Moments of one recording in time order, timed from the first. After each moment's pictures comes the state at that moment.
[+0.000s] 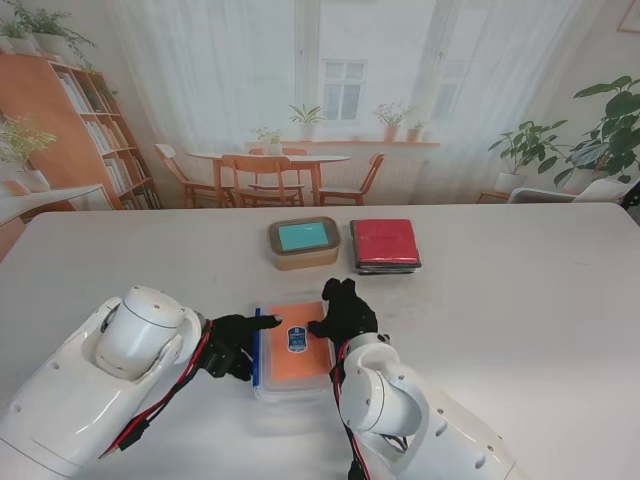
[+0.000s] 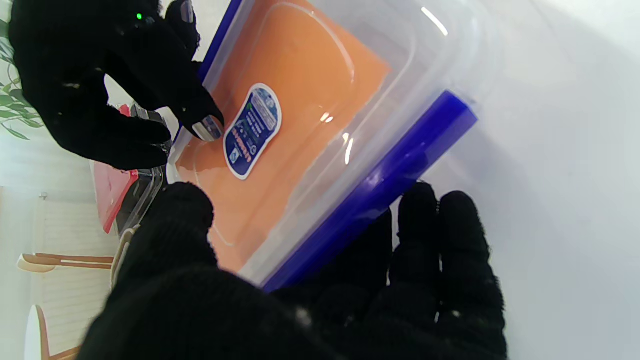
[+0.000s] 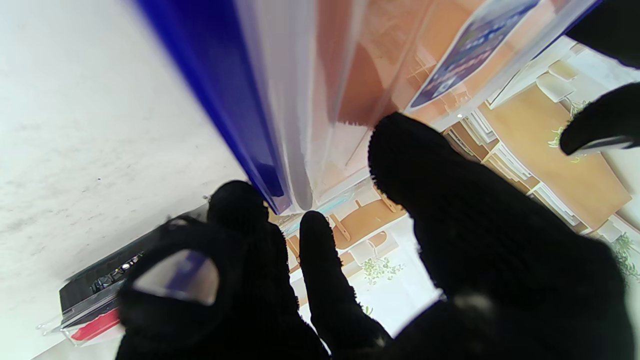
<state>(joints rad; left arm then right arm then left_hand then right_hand) 1.38 -1.05 -1.12 -1.70 -0.22 0.98 -0.41 -1.39 -1.24 0.74 -1.54 -0.45 0.51 -0.31 0.73 -0.01 0.01 0.08 0.18 0.57 0.07 0.79 0.22 0.44 0.67 0.72 0.23 0.41 0.84 0.73 0.03 0.31 1.15 0.62 0.66 -0.72 0.87 -0.06 0.22 0.34 0.93 0.76 0.13 0.35 1.17 0.67 0.84 0.09 1.38 0.82 1.21 -0.20 1.74 0.52</state>
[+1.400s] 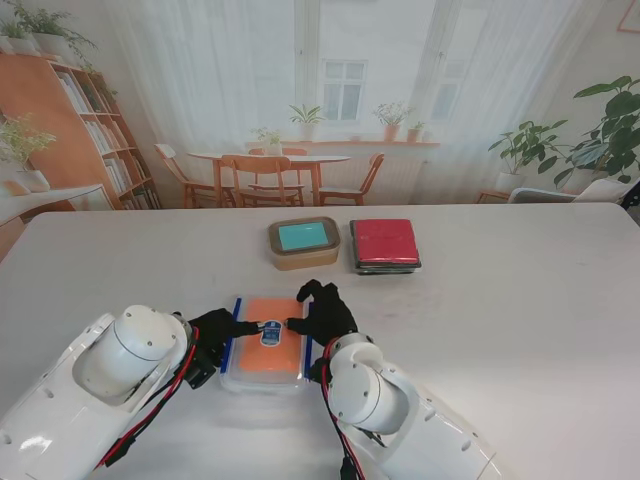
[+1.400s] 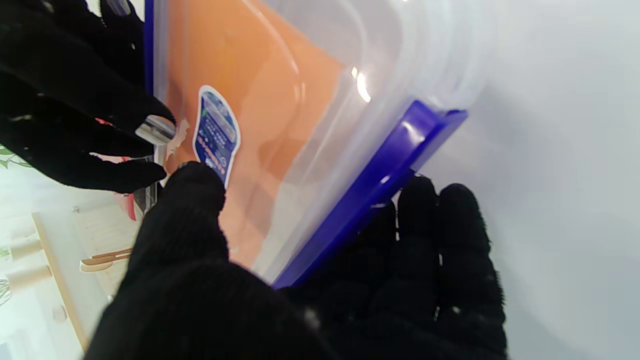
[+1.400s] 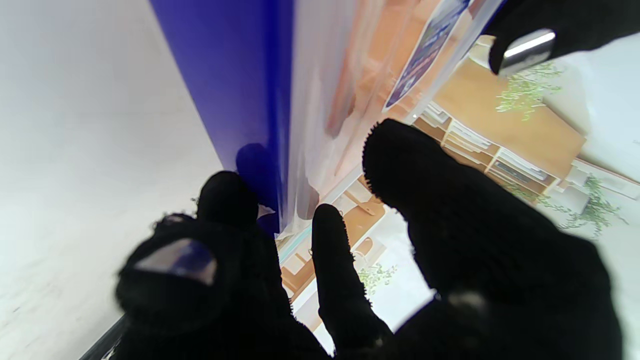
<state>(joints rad) 1.47 -1.01 -1.16 -1.74 0.15 0.74 -0.45 -1.35 -1.30 0.72 -1.44 -0.20 0.34 -0.38 0.82 -0.09 0.01 0.10 0.19 0.60 0.11 0.79 0.25 0.47 0.70 0.72 0.27 0.41 0.88 0.73 0.09 0.31 1.20 0.64 0.68 -0.69 0.86 -0.05 0.25 0.21 0.95 0.73 0.11 0.42 1.07 0.58 0.81 0.18 1.36 0.73 1.19 -0.17 1.72 0.46</state>
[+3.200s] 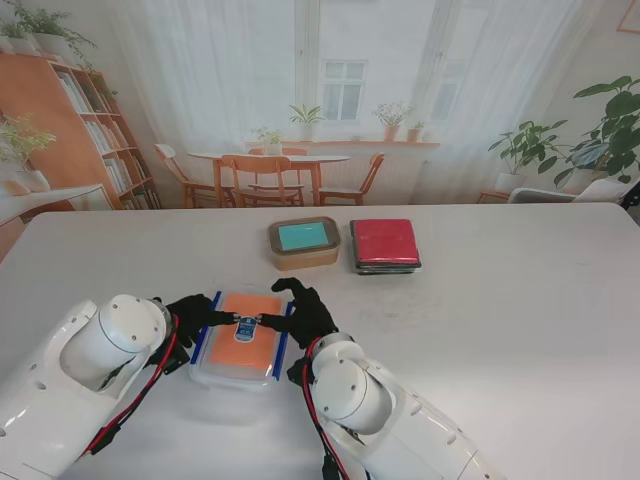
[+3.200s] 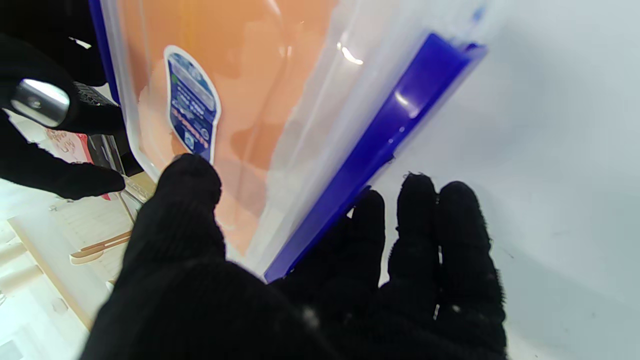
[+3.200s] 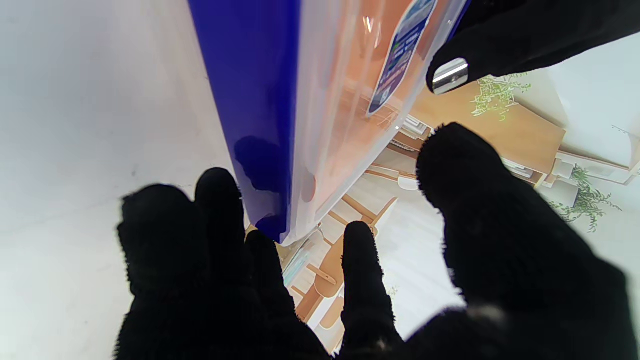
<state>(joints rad) 1.45 -0.99 -1.22 -1.70 0.39 0.65 -0.56 -1.34 -1.36 0.71 -1.42 -0.09 0.33 -0.35 0.82 -0.13 0.00 0.10 0.30 0.47 0.12 0.79 0.29 0.37 0.70 0.71 0.28 0.41 0.89 0.73 0.10 0.32 1.20 0.65 0.58 -0.58 0.61 -0.05 0.12 -0.08 0.76 0.61 0.11 0.37 0.91 0.49 0.61 0.28 1.20 0.66 0.87 0.13 1.66 0.42</state>
